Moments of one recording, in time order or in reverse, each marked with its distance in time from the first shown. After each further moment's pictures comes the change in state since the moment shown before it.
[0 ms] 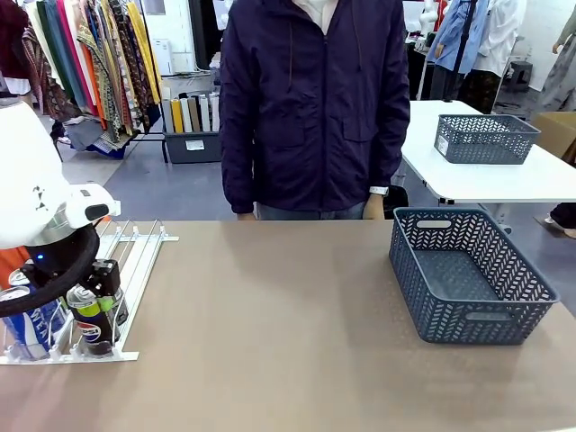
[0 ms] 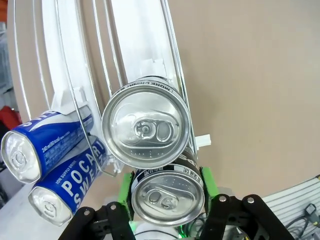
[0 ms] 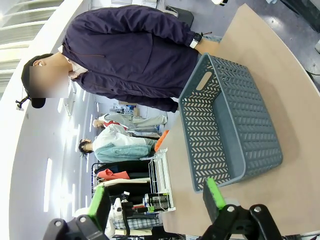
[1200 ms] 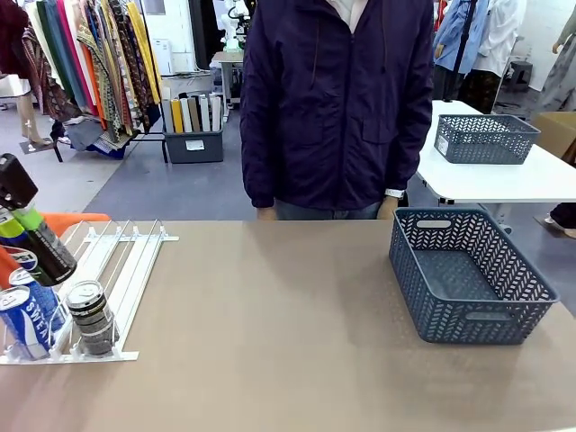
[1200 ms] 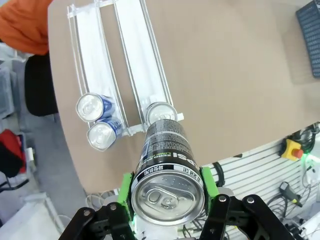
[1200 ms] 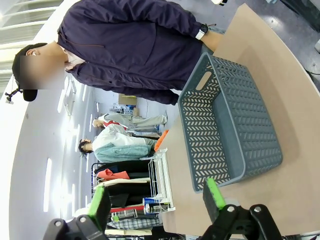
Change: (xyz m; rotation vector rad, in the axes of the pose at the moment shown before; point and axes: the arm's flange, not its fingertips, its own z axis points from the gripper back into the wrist) left arm -0.056 0.043 0.193 -0.131 -0.179 -0.032; right arm 0.000 0.000 0.000 -0.001 0.001 -0.001
